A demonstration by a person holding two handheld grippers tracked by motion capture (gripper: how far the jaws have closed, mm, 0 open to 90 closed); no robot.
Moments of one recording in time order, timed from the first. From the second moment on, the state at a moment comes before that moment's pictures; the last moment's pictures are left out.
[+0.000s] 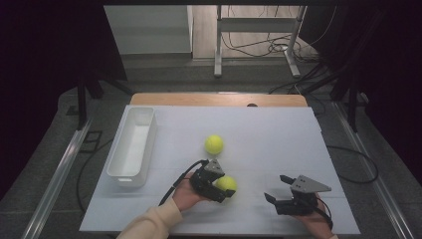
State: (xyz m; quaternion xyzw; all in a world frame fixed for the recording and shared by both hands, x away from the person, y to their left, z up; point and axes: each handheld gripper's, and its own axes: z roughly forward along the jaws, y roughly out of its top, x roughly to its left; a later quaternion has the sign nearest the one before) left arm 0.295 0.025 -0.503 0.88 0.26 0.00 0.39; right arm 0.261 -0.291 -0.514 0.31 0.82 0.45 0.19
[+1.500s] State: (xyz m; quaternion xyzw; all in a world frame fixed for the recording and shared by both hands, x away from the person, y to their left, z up) left arm 0.292 0.065 -0.462 0.84 0.27 0.03 0.47; right arm 0.261 -0.292 -0.514 0.31 0.82 0.45 0.19
